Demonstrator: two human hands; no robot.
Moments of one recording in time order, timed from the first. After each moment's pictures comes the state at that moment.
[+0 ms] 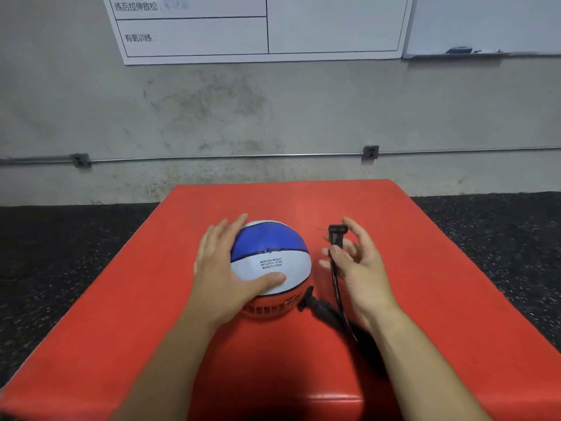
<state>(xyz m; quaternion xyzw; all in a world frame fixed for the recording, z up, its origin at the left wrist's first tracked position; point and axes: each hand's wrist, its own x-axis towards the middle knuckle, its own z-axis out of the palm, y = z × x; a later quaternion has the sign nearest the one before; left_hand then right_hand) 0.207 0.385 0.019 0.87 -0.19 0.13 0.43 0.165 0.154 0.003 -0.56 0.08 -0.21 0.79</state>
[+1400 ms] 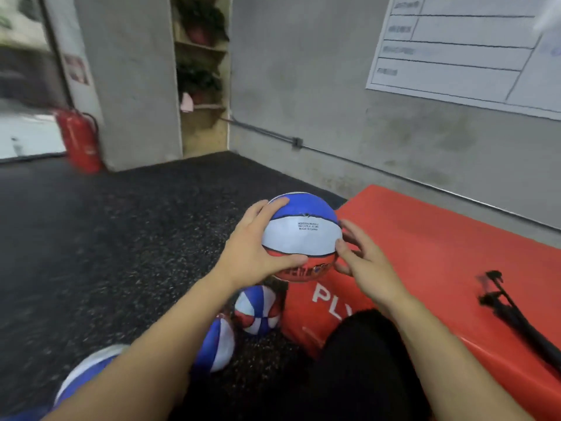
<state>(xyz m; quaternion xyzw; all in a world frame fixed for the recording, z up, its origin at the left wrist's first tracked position) -0.106 0.736 0.048 0.87 -0.06 0.29 0.40 -0.032 0.504 0.060 -0.74 -0.24 0.06 0.62</state>
